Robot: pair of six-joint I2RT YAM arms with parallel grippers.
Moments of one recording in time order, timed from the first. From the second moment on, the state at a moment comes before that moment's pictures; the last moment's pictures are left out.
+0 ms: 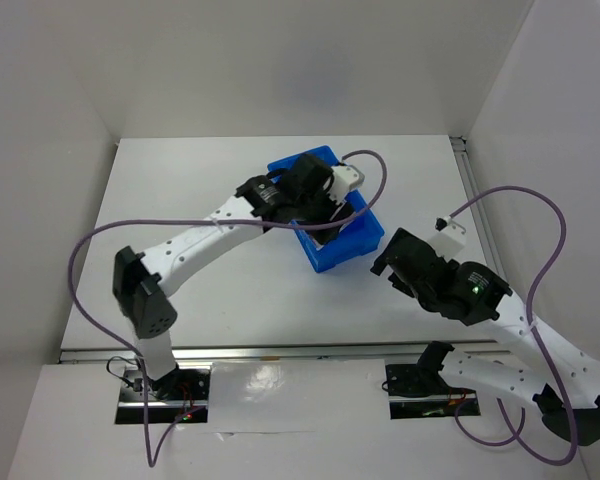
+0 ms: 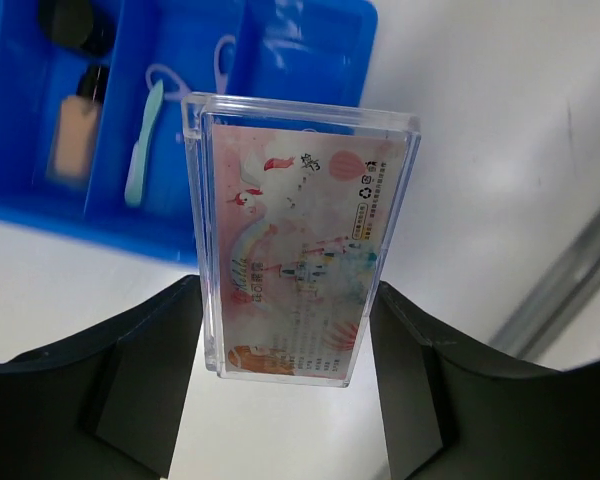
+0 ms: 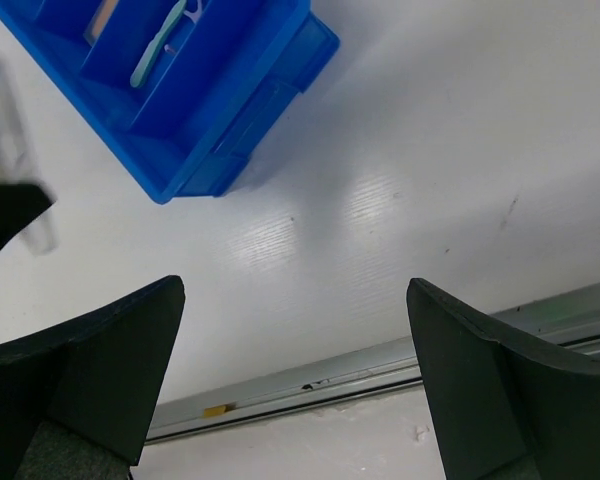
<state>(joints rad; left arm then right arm) -0.83 1.76 1.78 -0.81 0.04 0.02 0.85 0.83 1.05 -1.17 0.64 1.23</state>
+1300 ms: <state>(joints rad) -0.74 2.07 2.11 -0.82 -0.05 -0.10 0.85 0.95 1.16 -1.16 0.66 1.13</state>
